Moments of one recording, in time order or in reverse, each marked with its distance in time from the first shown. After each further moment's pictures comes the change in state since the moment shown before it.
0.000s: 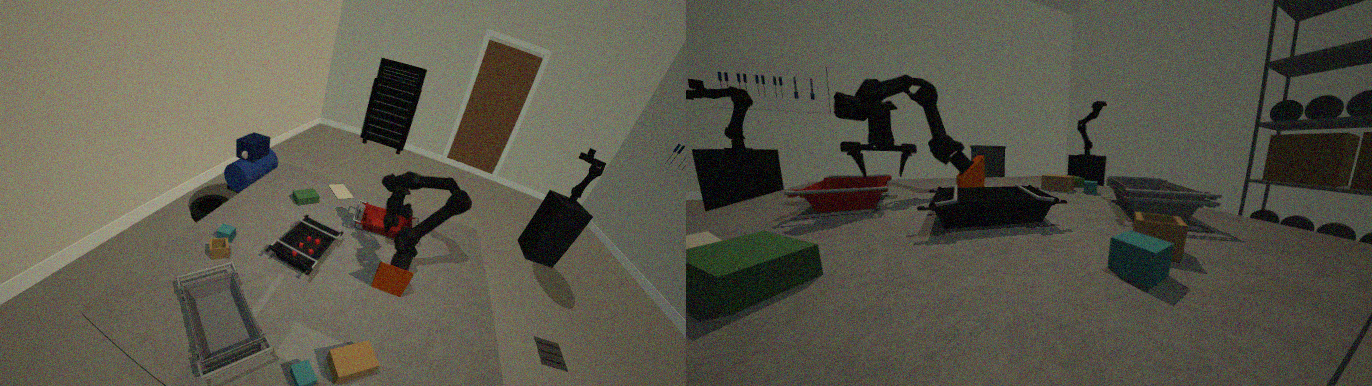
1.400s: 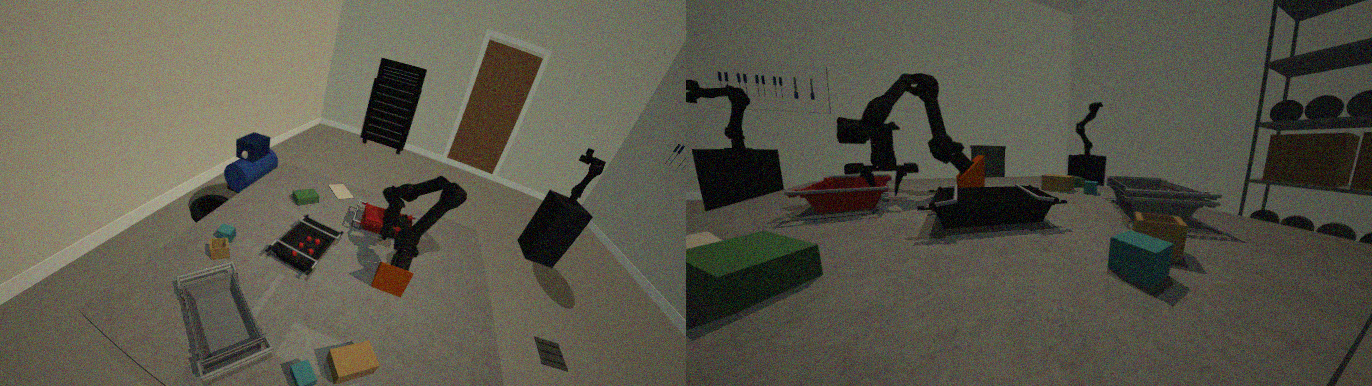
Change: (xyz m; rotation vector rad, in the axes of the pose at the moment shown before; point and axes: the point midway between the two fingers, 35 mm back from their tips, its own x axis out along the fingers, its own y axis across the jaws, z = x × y) arm 0.060 -0.002 0.006 -0.007 -0.011 0.000
